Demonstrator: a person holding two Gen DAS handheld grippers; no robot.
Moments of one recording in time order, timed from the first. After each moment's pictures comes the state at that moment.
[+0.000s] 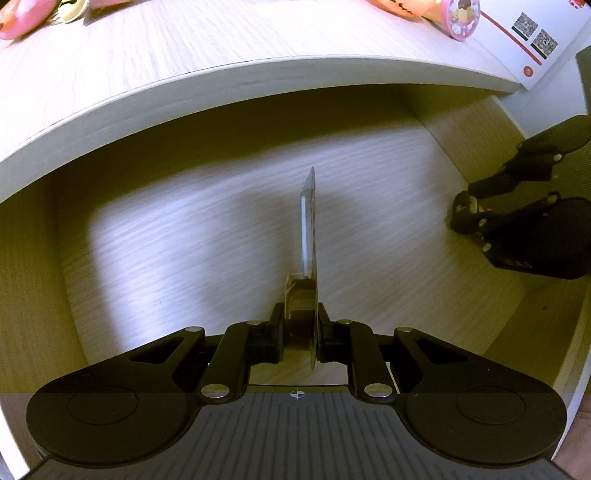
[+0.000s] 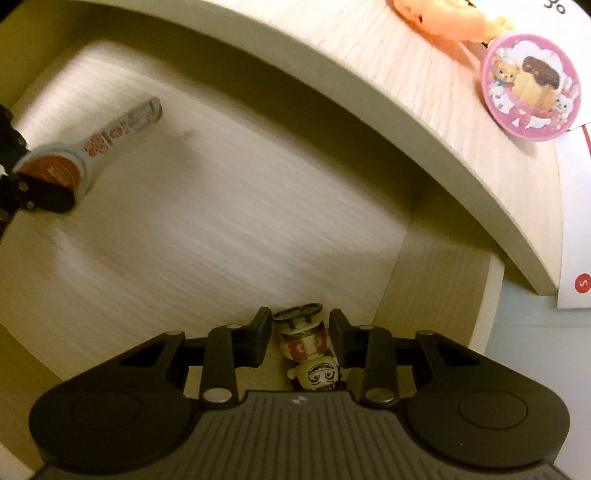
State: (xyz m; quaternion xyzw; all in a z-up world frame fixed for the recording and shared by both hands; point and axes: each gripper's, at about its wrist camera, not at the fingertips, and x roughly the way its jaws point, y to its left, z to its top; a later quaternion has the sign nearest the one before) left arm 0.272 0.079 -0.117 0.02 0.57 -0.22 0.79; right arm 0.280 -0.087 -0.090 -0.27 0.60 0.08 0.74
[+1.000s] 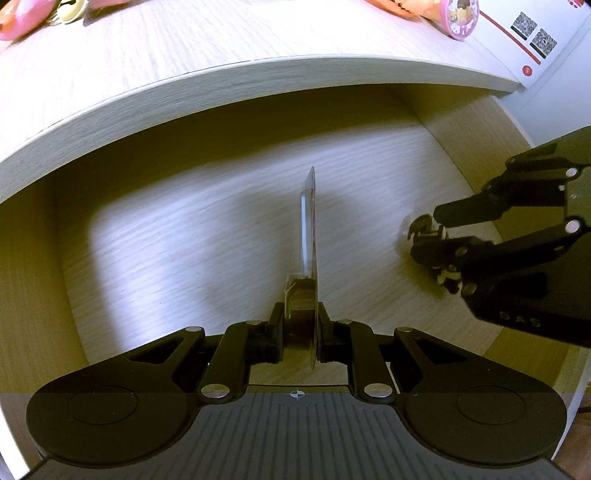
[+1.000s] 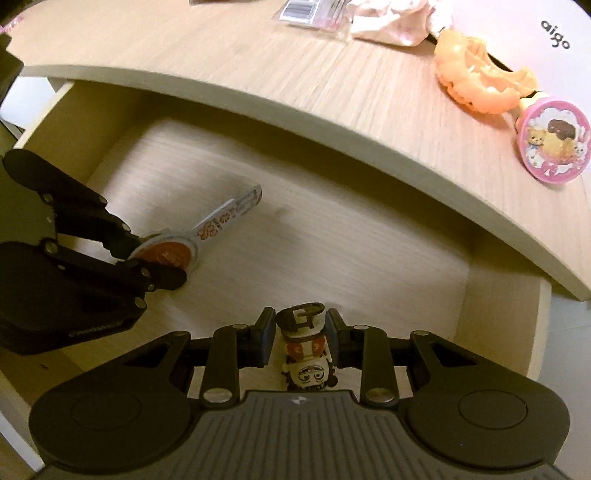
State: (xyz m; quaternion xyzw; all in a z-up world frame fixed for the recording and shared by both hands) left arm 0.271 0.074 -0.120 0.02 0.57 -0.22 0.80; right arm 0.266 -0.025 -0.085 -0.17 0.58 0.12 0.79
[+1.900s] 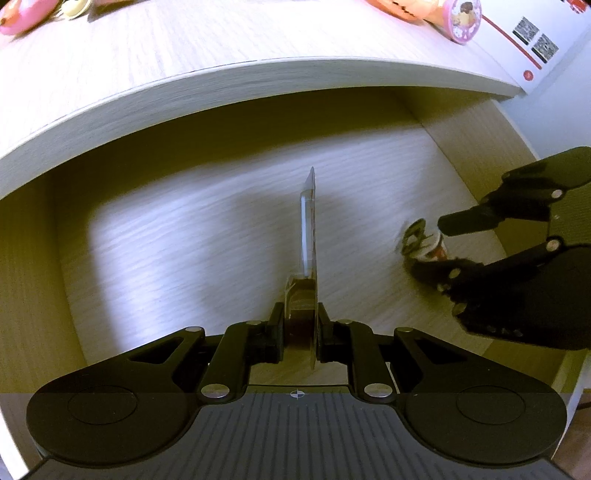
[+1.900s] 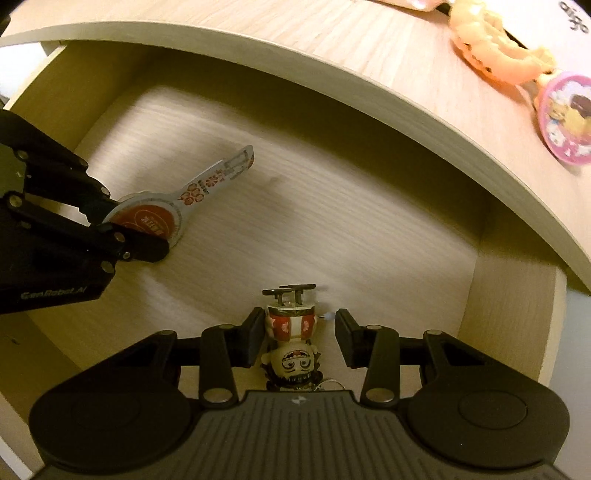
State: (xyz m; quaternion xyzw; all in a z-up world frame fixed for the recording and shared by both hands) left arm 0.273 0.078 -0.121 0.02 0.56 -0.22 0.80; right arm 0.264 -0.048 -0.110 -0.19 0.59 0.13 0.77
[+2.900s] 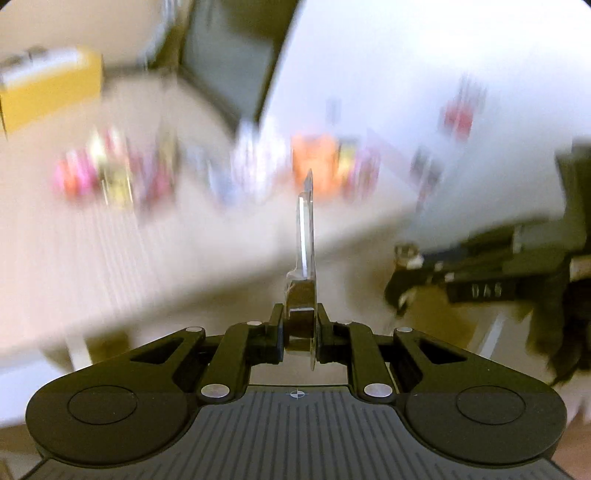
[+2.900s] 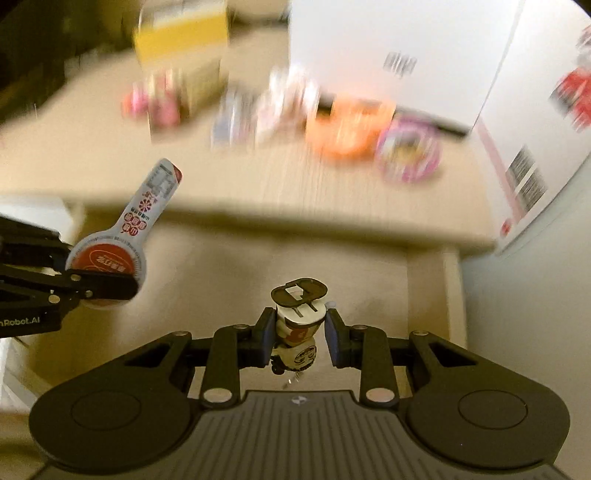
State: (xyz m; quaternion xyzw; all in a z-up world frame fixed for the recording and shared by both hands) left arm 0.250 0.130 0.026 -0.05 0.40 -0.29 0.87; right arm 0.234 -0.093 0.014 -0.03 0.49 0.06 0.87
